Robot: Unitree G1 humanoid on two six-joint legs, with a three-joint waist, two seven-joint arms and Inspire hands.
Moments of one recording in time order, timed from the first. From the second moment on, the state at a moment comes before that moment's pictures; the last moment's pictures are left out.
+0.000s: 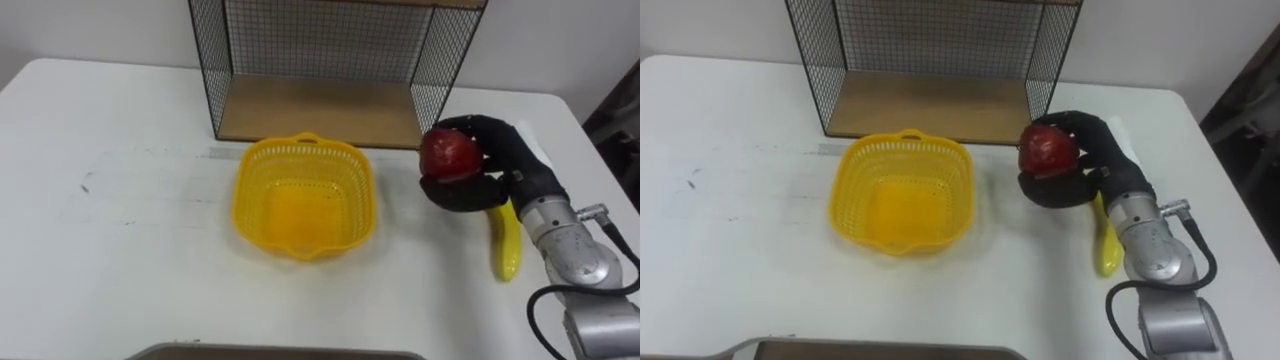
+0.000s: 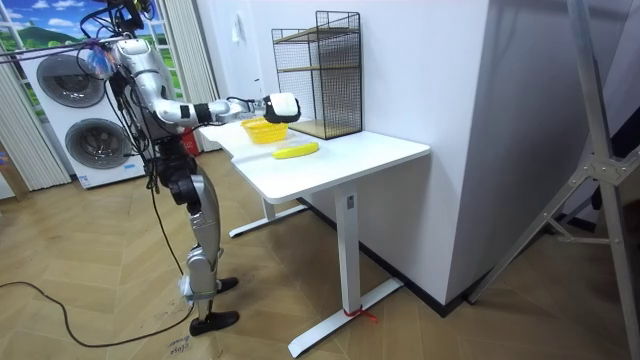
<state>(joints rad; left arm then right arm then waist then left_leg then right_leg) 0.21 0.23 0.08 1.15 0.28 0.08 -0.07 -0.10 -0.40 -0.03 0.11 -0.17 0.01 0.11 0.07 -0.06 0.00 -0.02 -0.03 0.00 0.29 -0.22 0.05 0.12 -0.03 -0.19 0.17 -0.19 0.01</state>
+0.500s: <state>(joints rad) 0.19 0.23 0.07 1.14 0.28 0.09 -0.07 -0.14 -0.40 0.00 -0.06 -0.24 0.03 0.17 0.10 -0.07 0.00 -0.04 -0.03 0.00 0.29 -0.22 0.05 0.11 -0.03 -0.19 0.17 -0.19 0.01</state>
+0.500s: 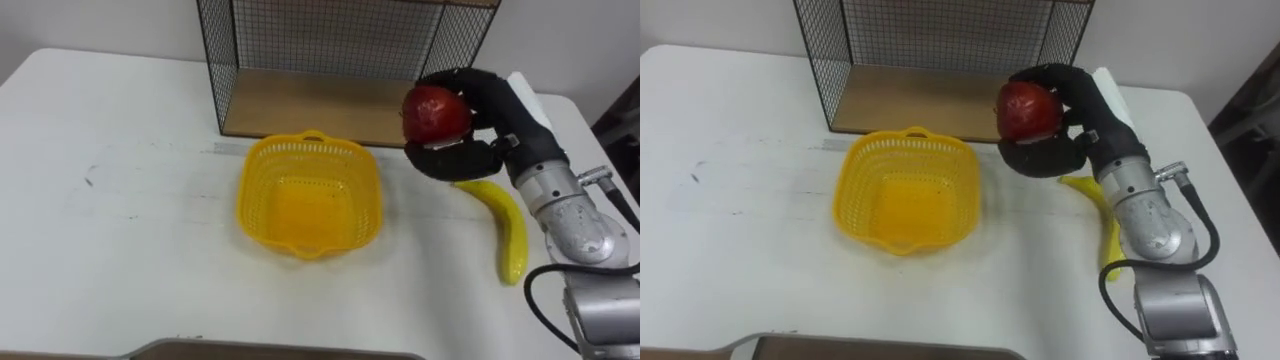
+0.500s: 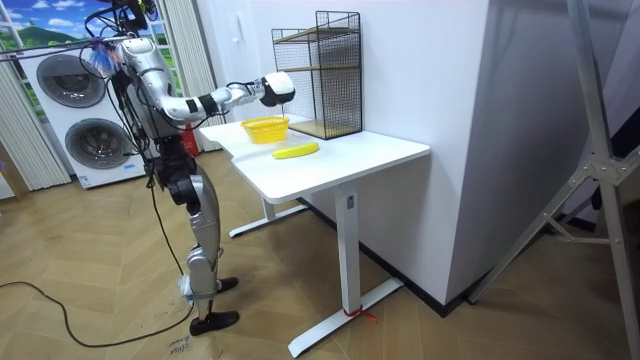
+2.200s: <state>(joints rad) 0.14 0.24 0.00 1.14 0.27 0.12 -0.05 -0.19 -0.37 0.23 -0.06 -0.33 0.13 0.33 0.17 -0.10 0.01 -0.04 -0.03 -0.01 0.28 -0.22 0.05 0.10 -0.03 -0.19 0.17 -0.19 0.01</state>
